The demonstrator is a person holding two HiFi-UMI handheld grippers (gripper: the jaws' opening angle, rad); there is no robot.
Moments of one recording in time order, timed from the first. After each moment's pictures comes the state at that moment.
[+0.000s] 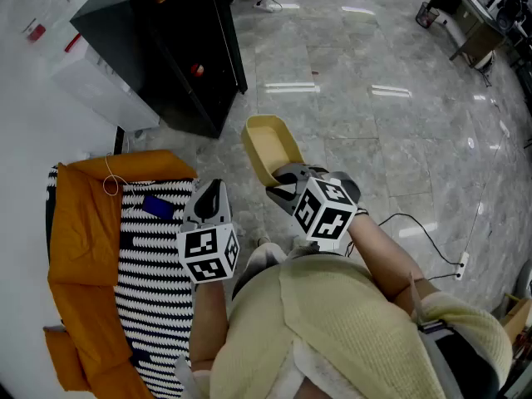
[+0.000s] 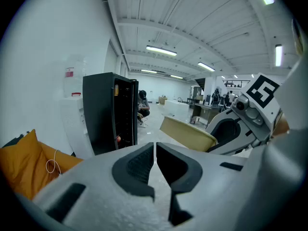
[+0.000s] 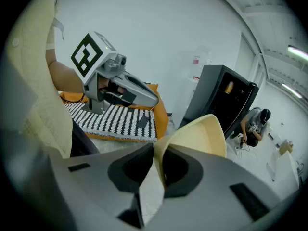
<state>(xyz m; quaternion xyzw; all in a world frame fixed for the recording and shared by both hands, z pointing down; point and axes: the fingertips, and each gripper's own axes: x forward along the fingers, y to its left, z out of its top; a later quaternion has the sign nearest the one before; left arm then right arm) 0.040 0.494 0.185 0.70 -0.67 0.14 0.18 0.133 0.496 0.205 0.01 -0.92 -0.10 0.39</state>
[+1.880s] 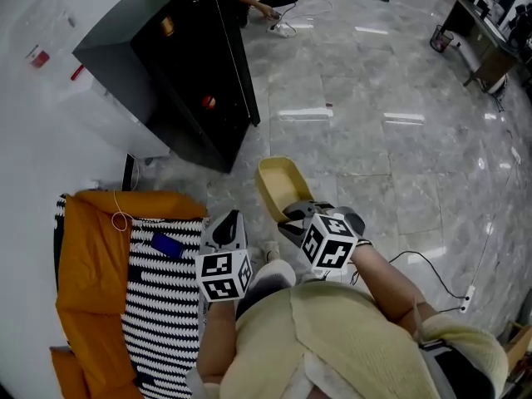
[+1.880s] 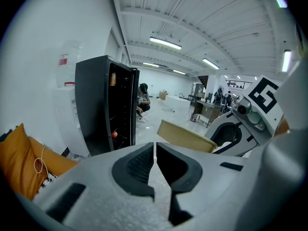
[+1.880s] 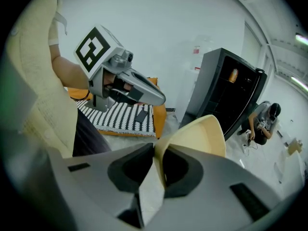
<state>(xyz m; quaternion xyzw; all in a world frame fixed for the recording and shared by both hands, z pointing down) 0.028 0.404 0.221 0.70 -0.67 0.14 0.23 0.118 0.417 0.241 -0.03 -0.91 -0.08 0.41</state>
